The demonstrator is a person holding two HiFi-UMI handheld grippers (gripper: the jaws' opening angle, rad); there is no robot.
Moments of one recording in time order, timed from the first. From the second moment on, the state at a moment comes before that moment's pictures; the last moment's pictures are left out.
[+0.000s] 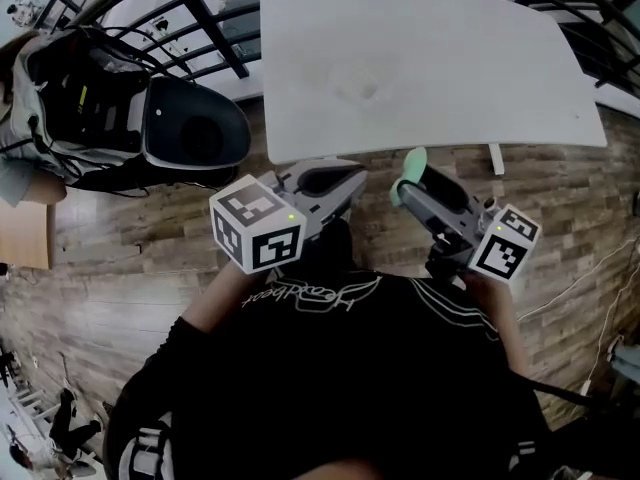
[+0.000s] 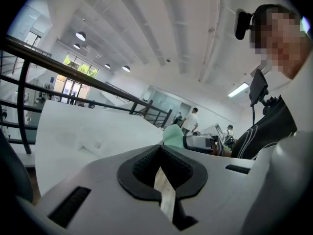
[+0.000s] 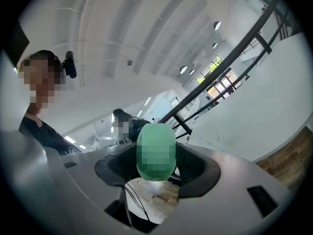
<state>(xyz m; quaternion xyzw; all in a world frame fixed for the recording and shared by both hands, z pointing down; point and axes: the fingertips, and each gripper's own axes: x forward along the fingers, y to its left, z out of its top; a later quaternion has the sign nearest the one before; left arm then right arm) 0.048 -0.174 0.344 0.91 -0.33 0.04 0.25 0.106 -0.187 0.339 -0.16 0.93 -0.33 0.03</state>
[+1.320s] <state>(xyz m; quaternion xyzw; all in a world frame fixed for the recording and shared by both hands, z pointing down) -0.033 -0.358 0.398 0.89 -0.34 0.04 0.30 0.023 -0.376 0.380 -0.19 0.94 -0.28 -0.04</state>
